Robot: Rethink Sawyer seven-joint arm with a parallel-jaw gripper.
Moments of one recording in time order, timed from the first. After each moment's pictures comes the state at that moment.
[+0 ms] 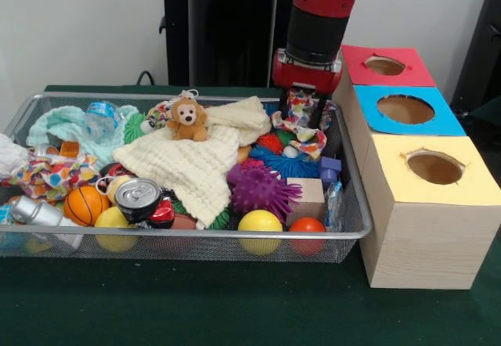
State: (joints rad) arm 0.01 -0.53 -0.15 2.01 0.14 0.04 1.69
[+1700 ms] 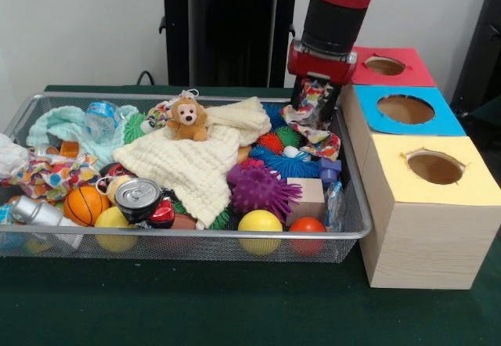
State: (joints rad) arm 0.15 -0.60 -0.22 2.04 0.21 0.05 1.71
